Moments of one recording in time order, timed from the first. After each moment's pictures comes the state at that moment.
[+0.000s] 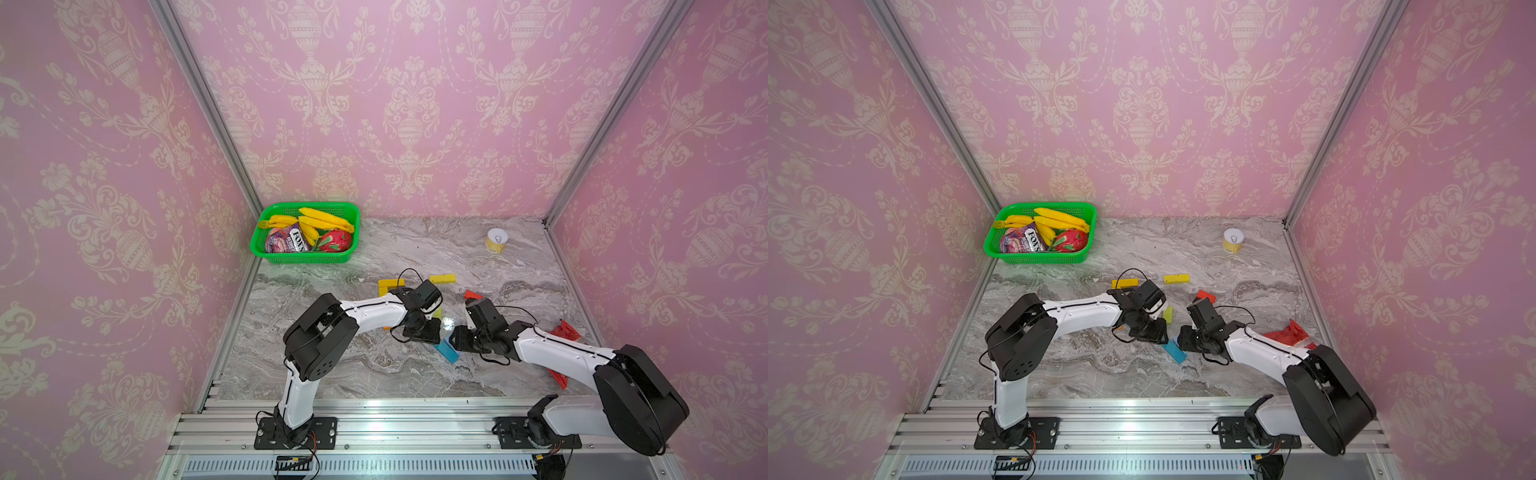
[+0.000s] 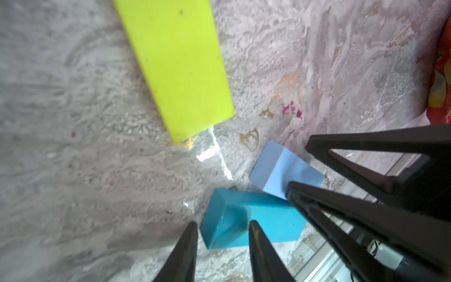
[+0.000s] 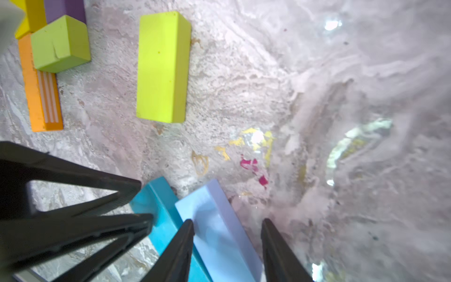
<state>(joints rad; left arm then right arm) -0.84 1.95 1.27 -0.52 0.34 -0.59 0.58 1.32 0.56 -0.31 -0.11 0.62</state>
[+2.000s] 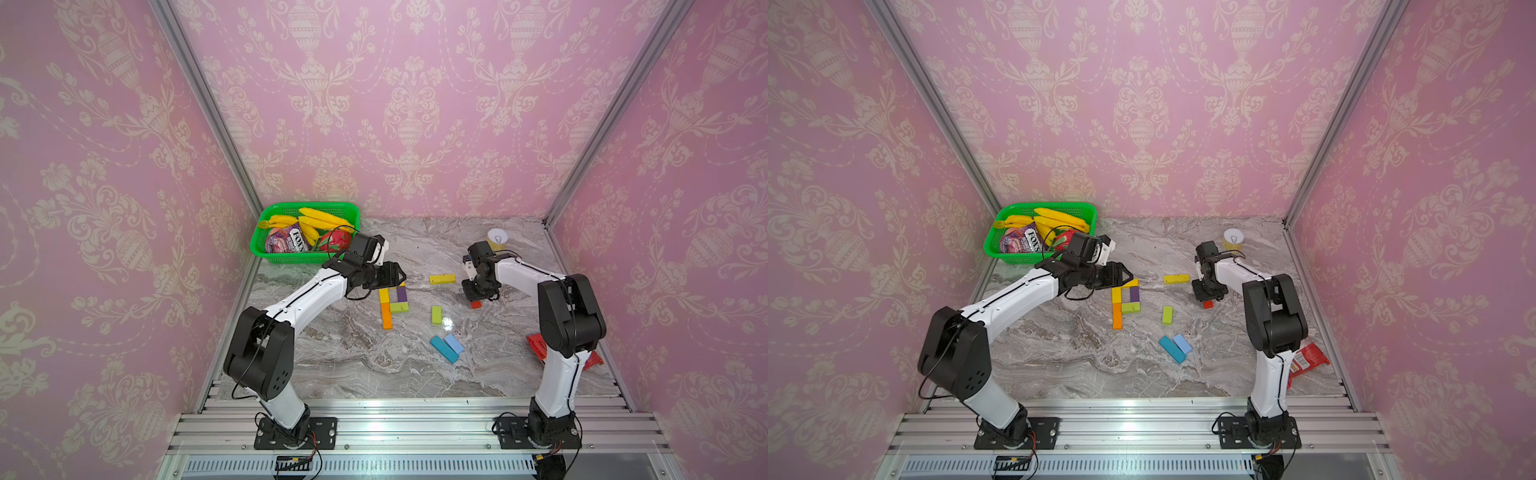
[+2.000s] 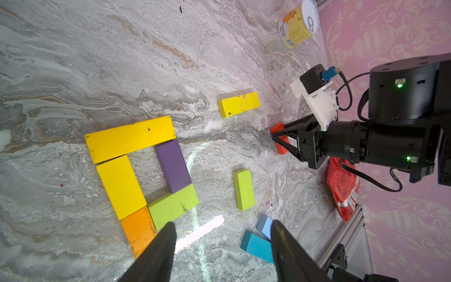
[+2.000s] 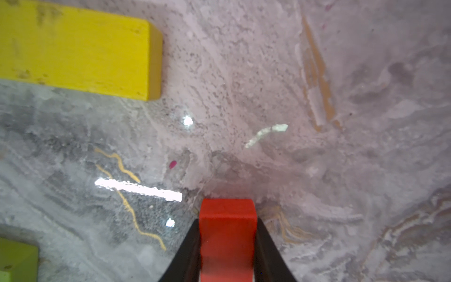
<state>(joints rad) -0.44 1.66 1.25 -0.43 0.38 -0.51 0.28 1.94 1.30 -0.68 0.02 0.01</state>
